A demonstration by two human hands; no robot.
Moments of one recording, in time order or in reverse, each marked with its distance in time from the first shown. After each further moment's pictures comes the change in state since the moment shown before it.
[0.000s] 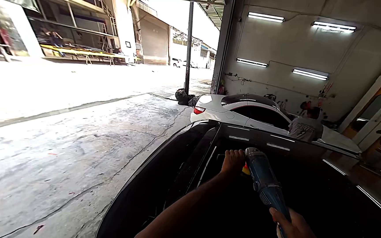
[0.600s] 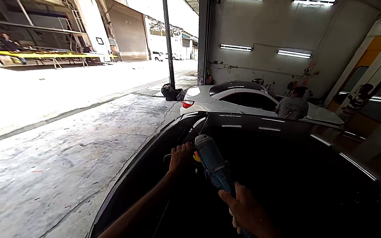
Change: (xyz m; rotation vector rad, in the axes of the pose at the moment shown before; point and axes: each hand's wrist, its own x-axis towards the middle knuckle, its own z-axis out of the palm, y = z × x) left_hand -0.071 -0.118 0.003 0.185 0.039 -0.264; right_hand -0.003 -0.037 0.072 -0.118 -0.270 -0.009
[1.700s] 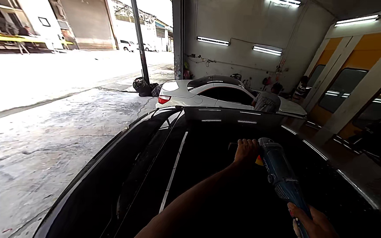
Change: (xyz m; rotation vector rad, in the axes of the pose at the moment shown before) left_hand -0.044 0.340 -0.045 -0.152 0.010 0.613; right_hand -0.163 0.147 -0.126 0.296 0.561 0.108
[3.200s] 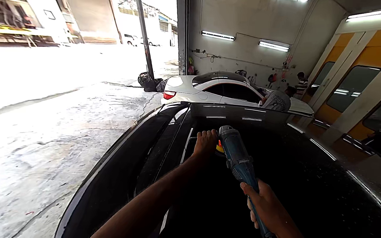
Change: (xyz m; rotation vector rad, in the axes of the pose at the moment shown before) left_hand -0.073 -0.182 -0.007 0.136 0.012 -0.274; right_hand 0.029 -0.058 0.136 -0.064 -0.272 -0.021
